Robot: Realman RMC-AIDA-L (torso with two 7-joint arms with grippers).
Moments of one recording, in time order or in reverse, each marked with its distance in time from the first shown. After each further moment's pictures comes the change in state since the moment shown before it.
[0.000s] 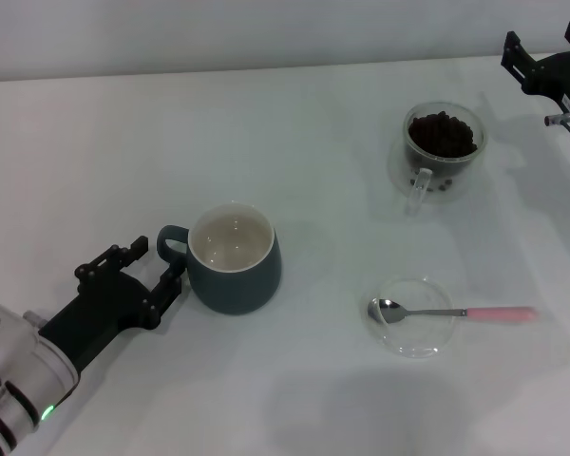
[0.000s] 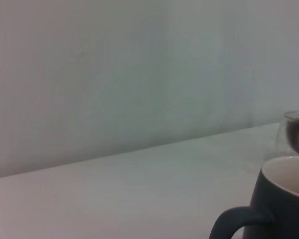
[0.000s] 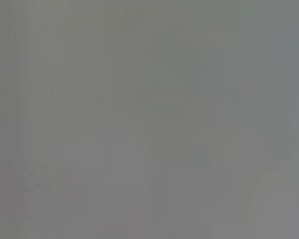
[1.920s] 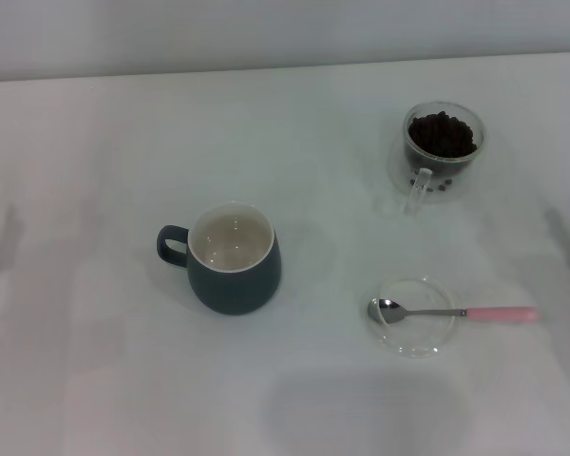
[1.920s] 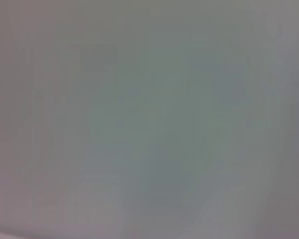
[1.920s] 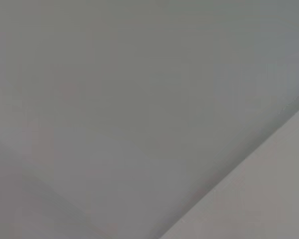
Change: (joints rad) left arm 0.014 0.005 -0.056 0.101 -0.648 -0.215 0.008; right arm -0.417 -0.019 -0.321 0.073 -0.002 0.439 0.912
